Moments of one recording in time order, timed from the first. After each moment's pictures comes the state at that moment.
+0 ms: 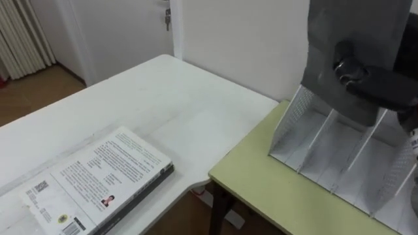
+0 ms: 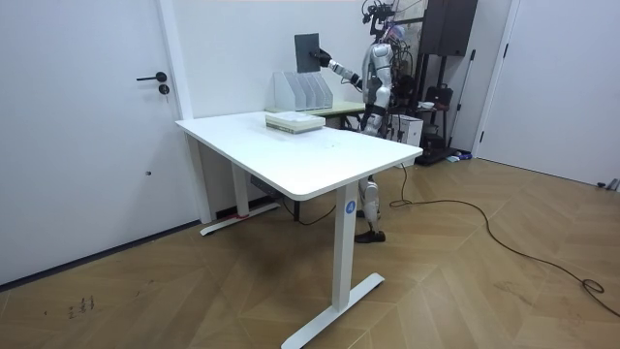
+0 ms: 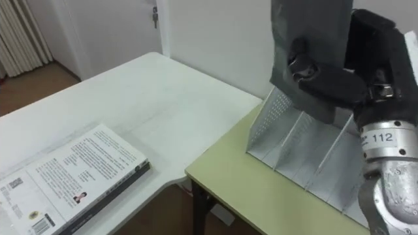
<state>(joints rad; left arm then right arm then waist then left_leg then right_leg) 0.24 0.21 0.04 1.10 -0.44 -0.07 -0.38 -0.15 -0.37 -0.22 -0.35 0.14 0.04 -0.20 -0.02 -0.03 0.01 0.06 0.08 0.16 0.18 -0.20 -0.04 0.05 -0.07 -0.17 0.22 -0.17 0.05</state>
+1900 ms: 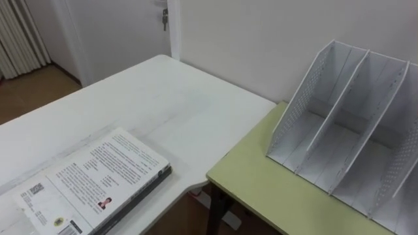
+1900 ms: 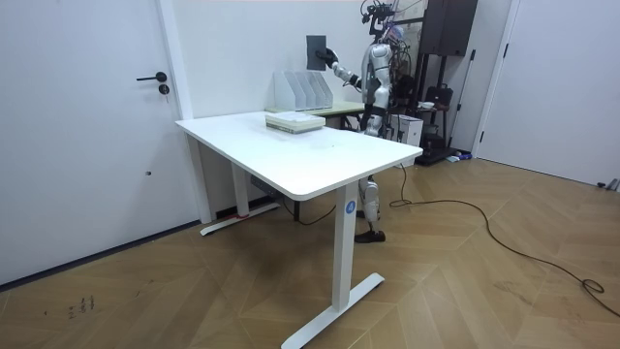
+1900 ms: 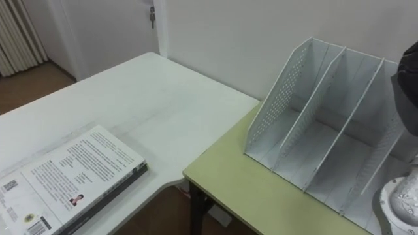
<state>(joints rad) 0.22 0.22 0.09 1.13 -0.32 -0.04 -0.19 -0.15 -0.37 -0.28 -0.20 0.04 -0.04 -0.73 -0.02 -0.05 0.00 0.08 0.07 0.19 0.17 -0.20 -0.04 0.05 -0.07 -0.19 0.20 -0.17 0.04</state>
